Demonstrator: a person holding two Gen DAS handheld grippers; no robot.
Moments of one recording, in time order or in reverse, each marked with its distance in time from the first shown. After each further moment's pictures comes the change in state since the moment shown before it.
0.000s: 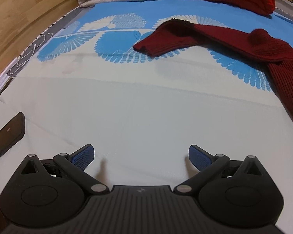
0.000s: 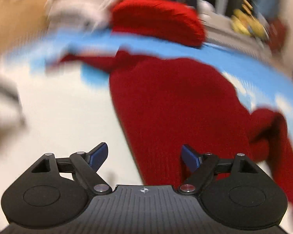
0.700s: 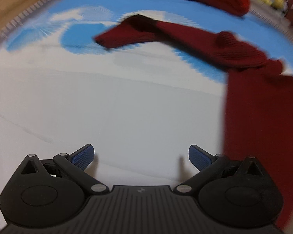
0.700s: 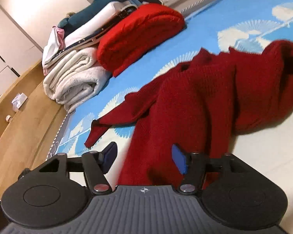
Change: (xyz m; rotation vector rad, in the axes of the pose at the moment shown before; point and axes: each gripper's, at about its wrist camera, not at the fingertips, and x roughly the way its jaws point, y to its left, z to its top) left arm -0.004 -0.012 -0.005 -0.043 0.042 -0.296; right arm -0.040 -0.117 0.012 0.852 -0.142 0.450
